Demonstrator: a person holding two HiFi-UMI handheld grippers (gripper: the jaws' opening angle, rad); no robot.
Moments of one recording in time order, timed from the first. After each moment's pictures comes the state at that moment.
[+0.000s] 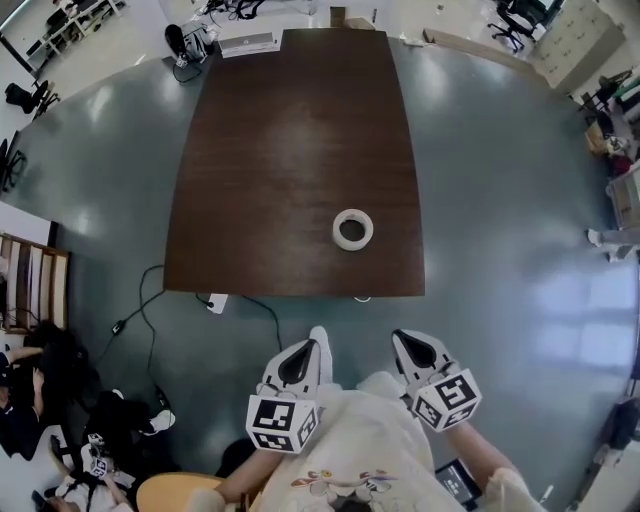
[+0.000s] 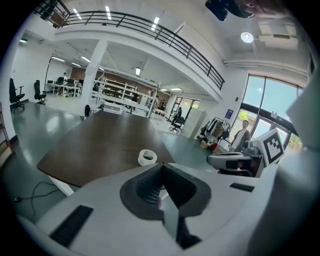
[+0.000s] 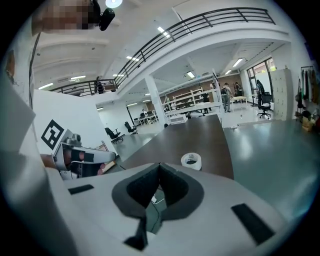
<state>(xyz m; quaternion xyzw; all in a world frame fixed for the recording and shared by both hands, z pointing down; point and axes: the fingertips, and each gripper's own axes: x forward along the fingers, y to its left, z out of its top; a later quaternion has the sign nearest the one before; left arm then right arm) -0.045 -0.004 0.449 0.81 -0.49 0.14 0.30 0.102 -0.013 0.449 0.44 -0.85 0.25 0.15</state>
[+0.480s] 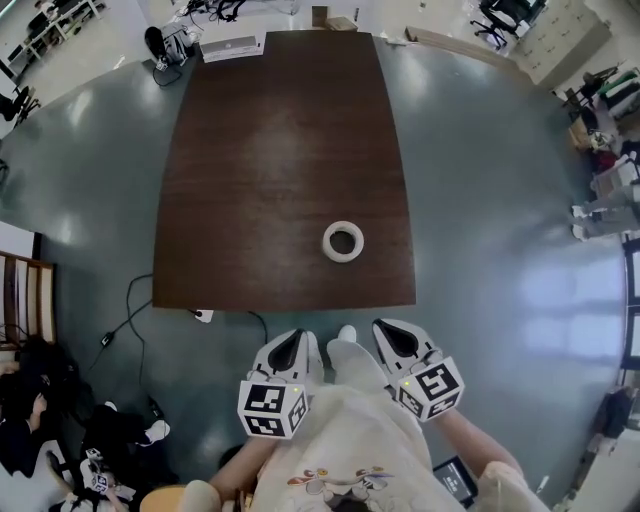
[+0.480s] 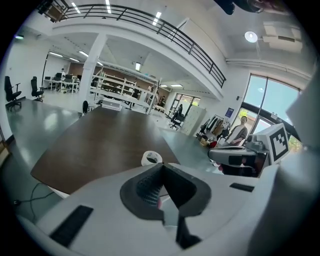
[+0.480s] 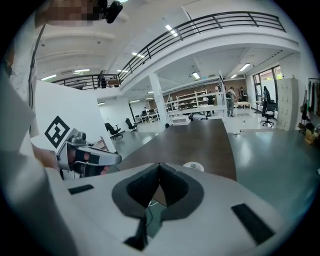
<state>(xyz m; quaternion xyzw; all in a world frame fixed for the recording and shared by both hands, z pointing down) -0.063 -0.070 0.465 0.81 -0.47 0.15 0.31 0.068 -0.076 0.446 0.43 -0.86 0.22 0.18</state>
